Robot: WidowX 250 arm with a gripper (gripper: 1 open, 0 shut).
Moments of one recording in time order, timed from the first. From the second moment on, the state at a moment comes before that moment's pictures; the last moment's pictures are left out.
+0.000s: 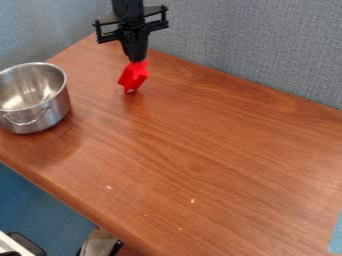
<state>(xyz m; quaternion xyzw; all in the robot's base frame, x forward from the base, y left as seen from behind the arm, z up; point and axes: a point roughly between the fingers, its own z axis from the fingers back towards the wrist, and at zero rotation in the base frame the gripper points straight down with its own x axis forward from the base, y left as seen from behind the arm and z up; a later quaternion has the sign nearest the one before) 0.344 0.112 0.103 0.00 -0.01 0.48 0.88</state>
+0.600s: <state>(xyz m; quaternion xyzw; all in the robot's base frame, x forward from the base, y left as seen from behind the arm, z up) 0.357 0.123 0.091 0.01 -0.02 0.46 0.89</state>
